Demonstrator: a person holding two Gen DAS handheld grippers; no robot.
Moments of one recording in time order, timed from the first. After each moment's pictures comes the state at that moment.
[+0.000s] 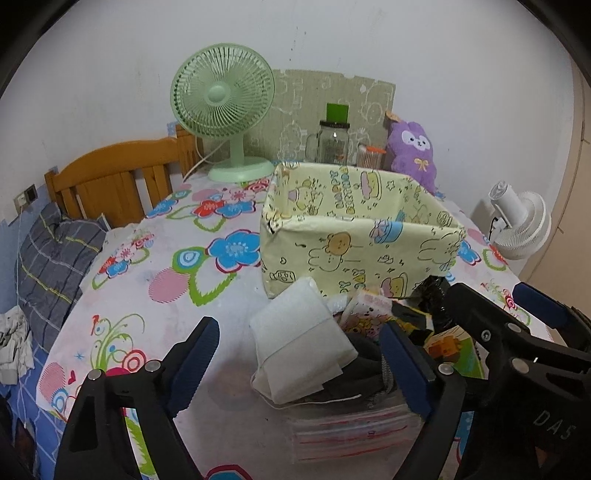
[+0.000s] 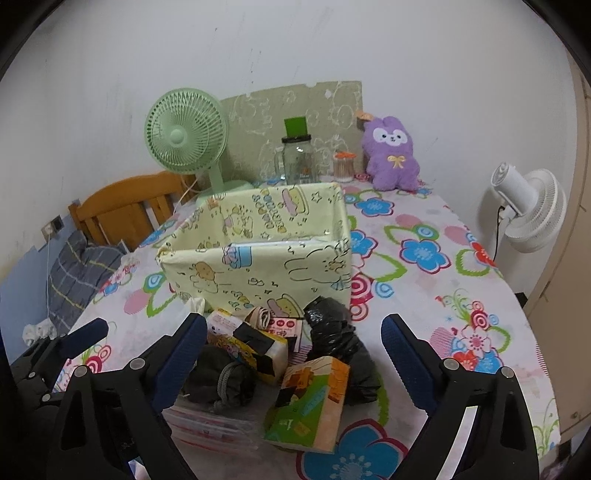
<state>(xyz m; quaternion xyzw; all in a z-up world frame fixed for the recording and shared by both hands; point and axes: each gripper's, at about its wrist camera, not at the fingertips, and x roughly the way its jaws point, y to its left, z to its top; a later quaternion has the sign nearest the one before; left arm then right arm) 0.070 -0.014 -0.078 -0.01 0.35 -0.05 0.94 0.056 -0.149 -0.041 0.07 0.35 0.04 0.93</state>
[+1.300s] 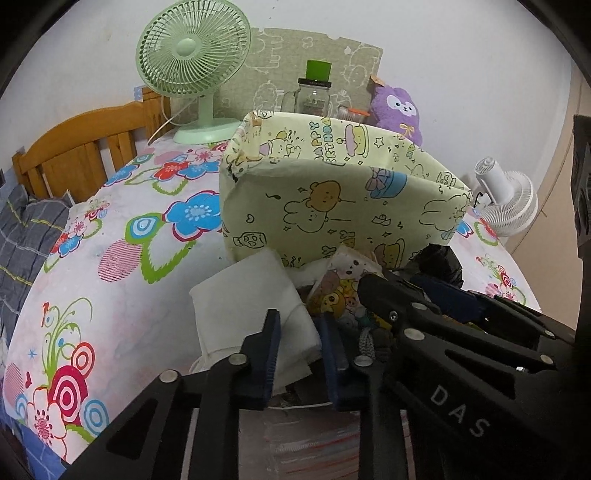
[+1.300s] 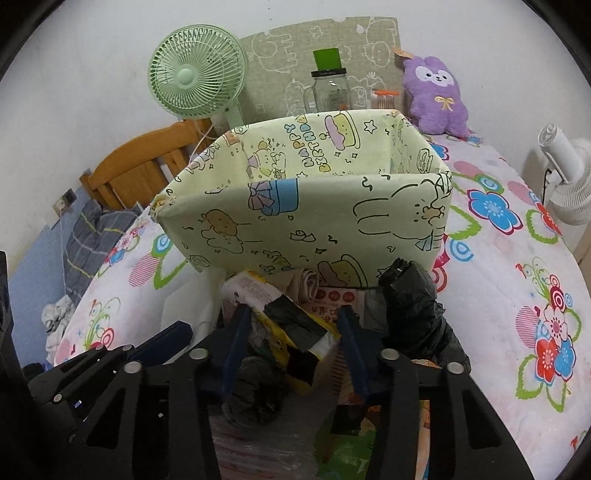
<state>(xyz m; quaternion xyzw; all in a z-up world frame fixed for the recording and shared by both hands) 0.098 -0.020 -0.110 -0.02 0.40 -0.10 0.91 0.105 -0.114 -0.087 0.09 0.43 0.09 0.89</state>
